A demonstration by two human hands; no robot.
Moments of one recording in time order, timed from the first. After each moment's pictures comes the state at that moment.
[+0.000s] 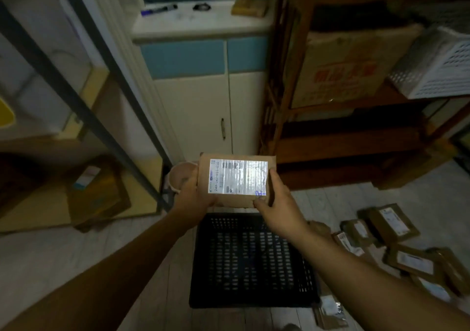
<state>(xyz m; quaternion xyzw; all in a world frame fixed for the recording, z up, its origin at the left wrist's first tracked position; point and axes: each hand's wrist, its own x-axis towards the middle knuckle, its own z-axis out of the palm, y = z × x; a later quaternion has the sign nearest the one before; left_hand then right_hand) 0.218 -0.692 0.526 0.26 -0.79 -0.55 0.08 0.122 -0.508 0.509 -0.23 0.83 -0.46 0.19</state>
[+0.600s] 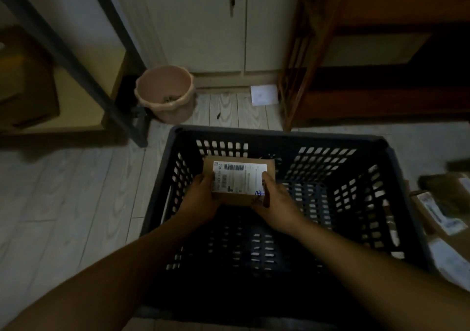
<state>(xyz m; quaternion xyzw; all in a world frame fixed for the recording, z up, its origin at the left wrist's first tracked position) 0.214 -0.705 -0.043 0.36 -0.87 -0.35 -0.06 0.104 -0.529 -0.046 -0.29 0.85 -0.30 0.32</state>
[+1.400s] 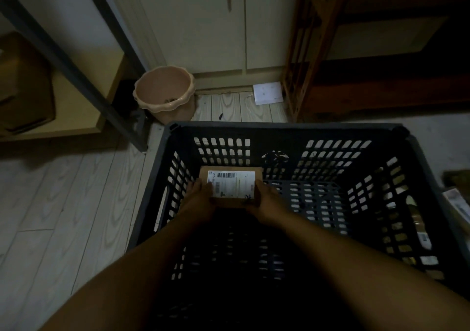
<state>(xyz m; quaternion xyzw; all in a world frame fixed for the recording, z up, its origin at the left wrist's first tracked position) 0.209 -0.733 -0.112 0.33 -0.90 -0.22 -0.18 0.093 -0.563 -0.118 -0.23 0.85 -0.28 0.39</state>
